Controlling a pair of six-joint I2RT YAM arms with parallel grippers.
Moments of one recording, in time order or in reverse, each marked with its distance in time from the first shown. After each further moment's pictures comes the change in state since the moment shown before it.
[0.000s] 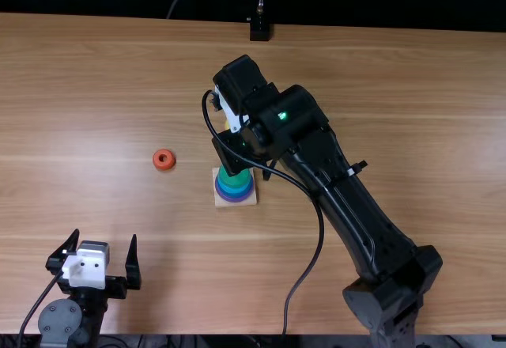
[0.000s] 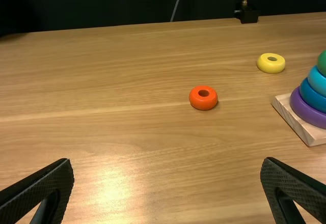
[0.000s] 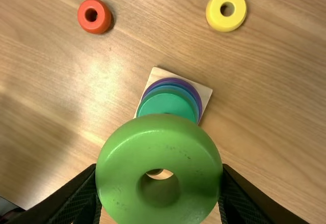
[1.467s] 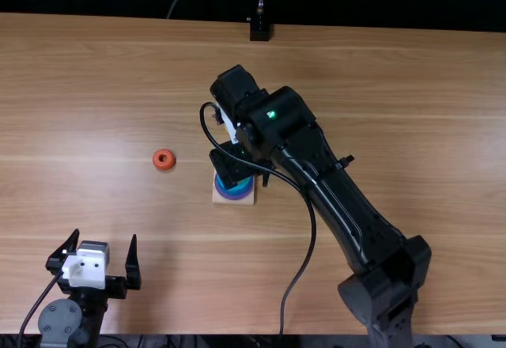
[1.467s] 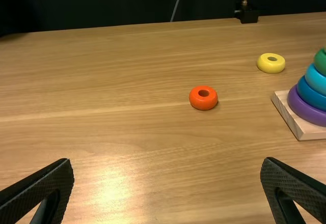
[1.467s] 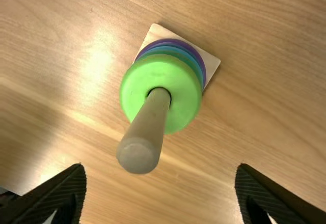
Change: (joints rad) left arm 0.000 0.000 0.000 0.000 0.000 0.000; right arm 0.001 0.036 -0.050 -0.053 -0.005 0.015
